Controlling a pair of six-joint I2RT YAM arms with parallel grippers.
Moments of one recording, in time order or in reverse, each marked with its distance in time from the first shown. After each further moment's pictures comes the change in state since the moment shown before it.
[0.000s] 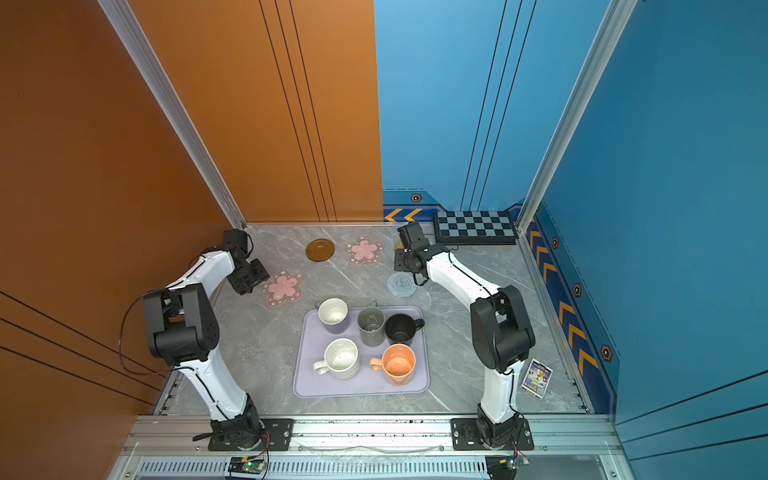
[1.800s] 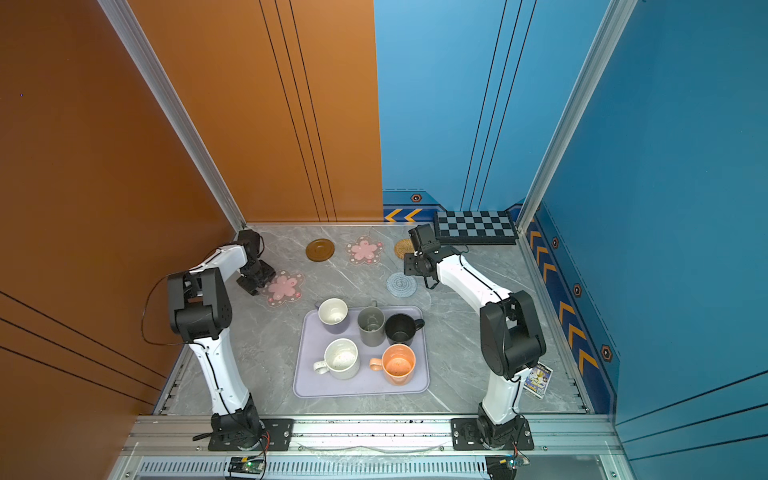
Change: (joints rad) left arm -0.011 0.187 0.141 -0.060 -0.042 -0.310; right arm -0.053 -0.060 -0.084 -0.026 -0.012 -0.079
